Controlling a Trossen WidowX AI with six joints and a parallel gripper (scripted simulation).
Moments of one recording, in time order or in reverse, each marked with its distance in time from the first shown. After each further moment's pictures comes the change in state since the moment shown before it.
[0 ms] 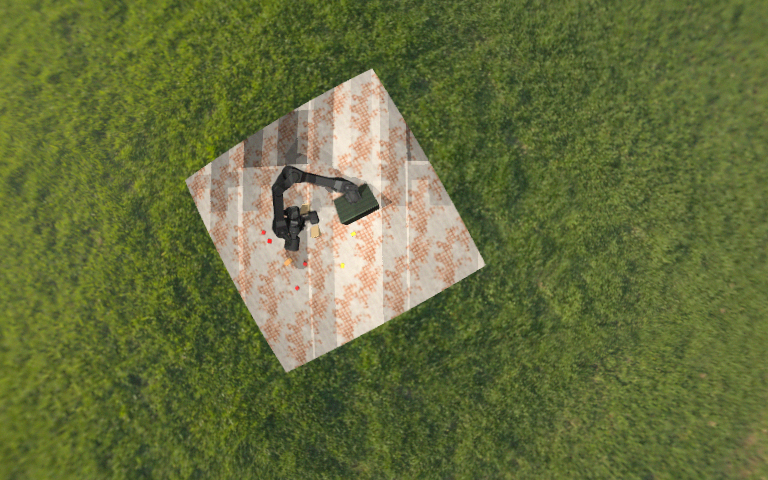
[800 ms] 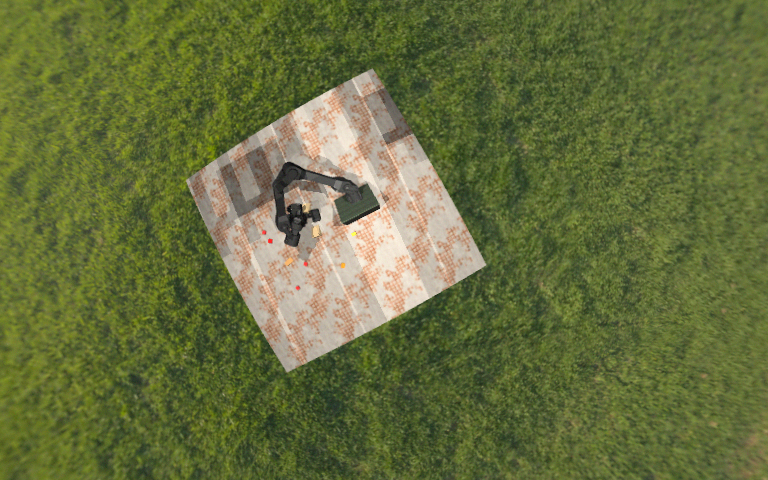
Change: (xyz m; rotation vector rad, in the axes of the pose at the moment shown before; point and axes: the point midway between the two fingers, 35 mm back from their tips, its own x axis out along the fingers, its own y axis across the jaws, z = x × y) arm 0.039 0.000 0.001 0.038 0.003 -0.008
